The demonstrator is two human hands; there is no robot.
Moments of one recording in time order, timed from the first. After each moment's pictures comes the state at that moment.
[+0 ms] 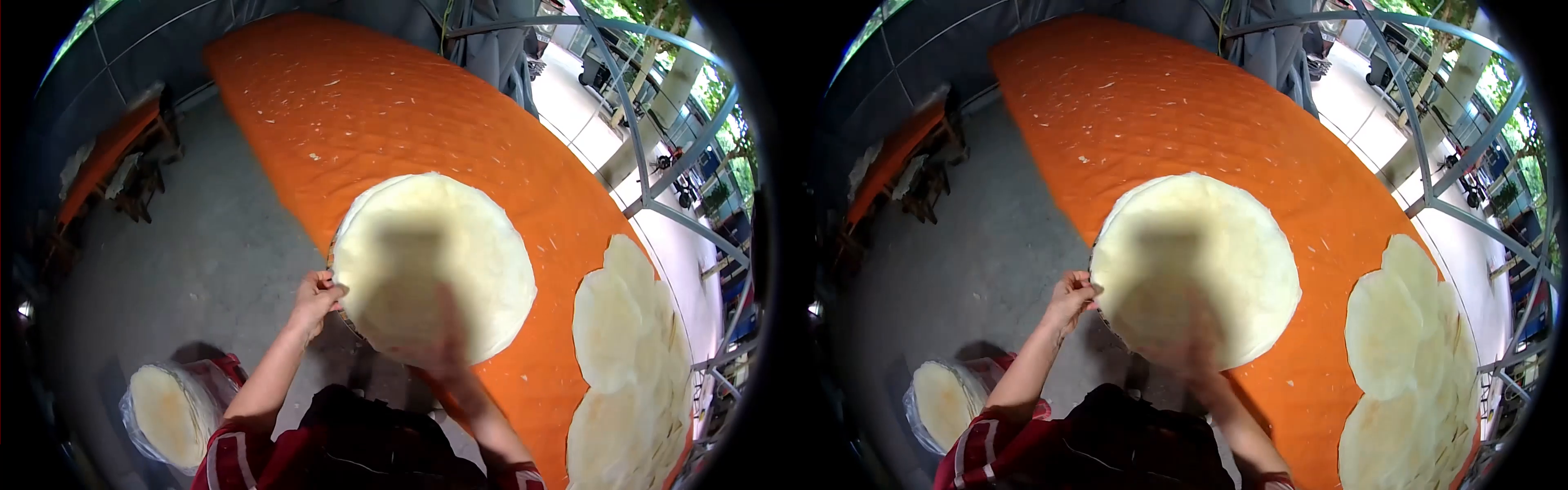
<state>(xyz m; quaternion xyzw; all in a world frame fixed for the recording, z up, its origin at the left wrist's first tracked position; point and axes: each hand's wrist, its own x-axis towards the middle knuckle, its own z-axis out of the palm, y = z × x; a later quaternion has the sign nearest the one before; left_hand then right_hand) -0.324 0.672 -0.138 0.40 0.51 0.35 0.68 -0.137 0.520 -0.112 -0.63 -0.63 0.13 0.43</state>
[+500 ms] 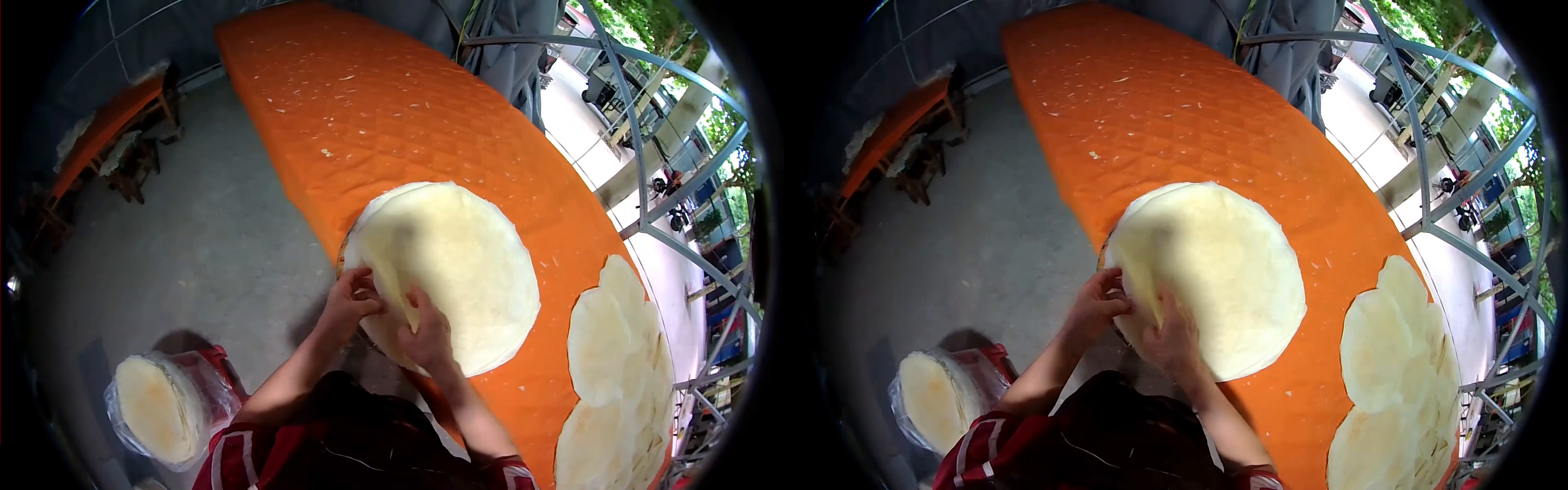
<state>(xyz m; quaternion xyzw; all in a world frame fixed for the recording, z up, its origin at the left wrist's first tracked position) -0.313 0.665 -0.124 0.41 0.30 0.38 0.77 -0.172 0.578 -0.103 -0.71 -0.60 0.17 0.32</state>
